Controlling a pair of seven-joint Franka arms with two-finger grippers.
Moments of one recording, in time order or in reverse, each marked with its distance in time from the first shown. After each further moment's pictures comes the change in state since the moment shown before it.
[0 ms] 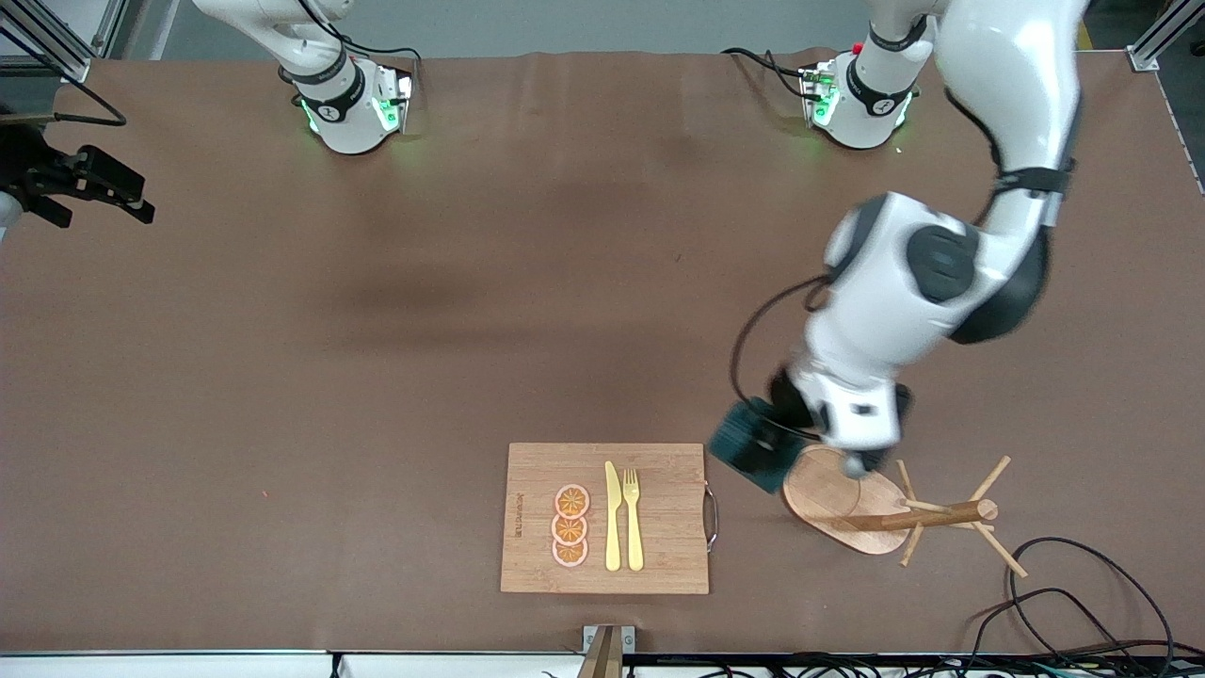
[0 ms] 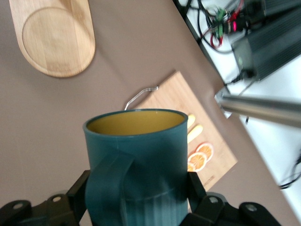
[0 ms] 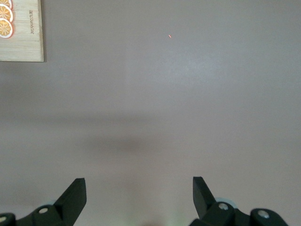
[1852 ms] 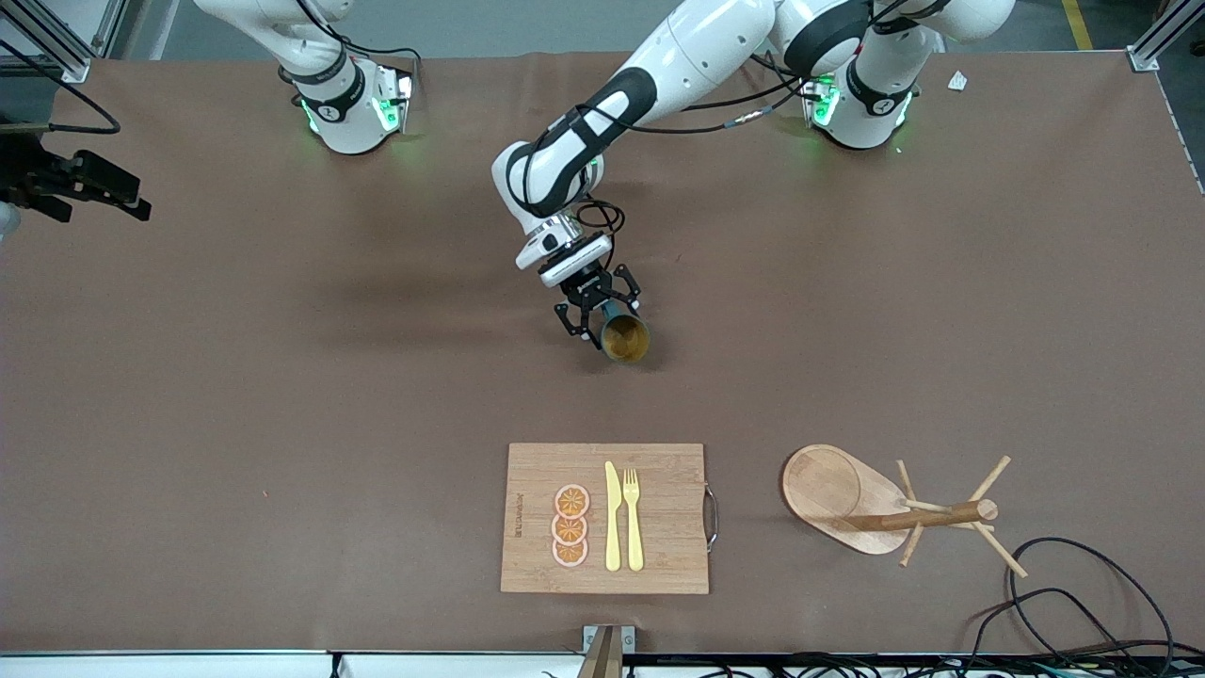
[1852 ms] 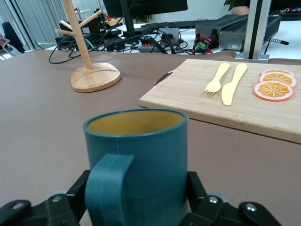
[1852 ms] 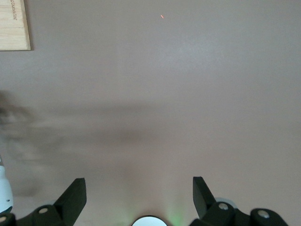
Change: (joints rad) left arm -0.701 0.440 0.053 -0.026 1.196 -0.528 -0.834; right arm -0.030 0.003 -0.008 -0.026 0.000 -0.042 -0.001
